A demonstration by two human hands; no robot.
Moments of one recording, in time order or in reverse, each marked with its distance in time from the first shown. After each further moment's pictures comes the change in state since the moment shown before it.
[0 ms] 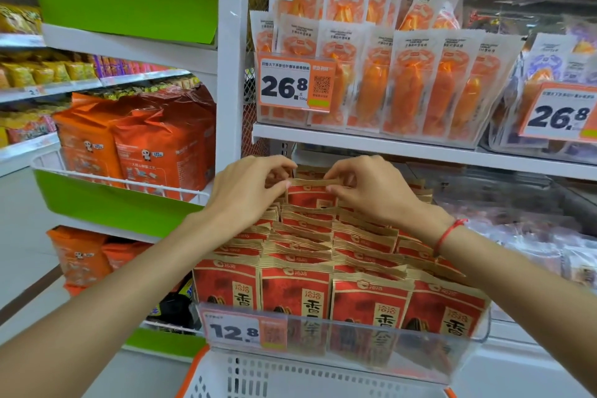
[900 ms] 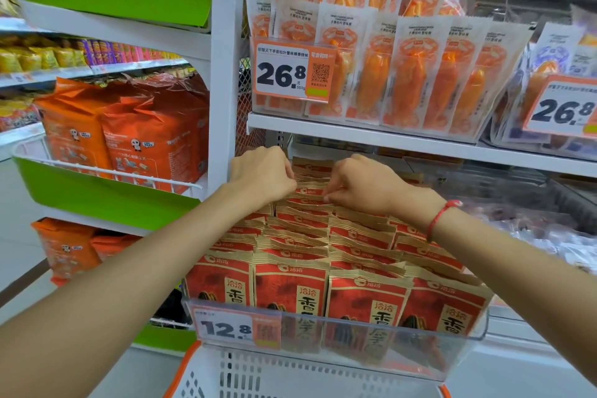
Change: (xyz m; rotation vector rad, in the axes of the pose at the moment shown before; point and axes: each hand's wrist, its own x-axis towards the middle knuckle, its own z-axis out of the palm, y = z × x) left_hand 0.035 0.013 0.024 0.155 -0.183 -0.191; right_hand 0.013 0.003 0.006 -0.179 -0.323 0.015
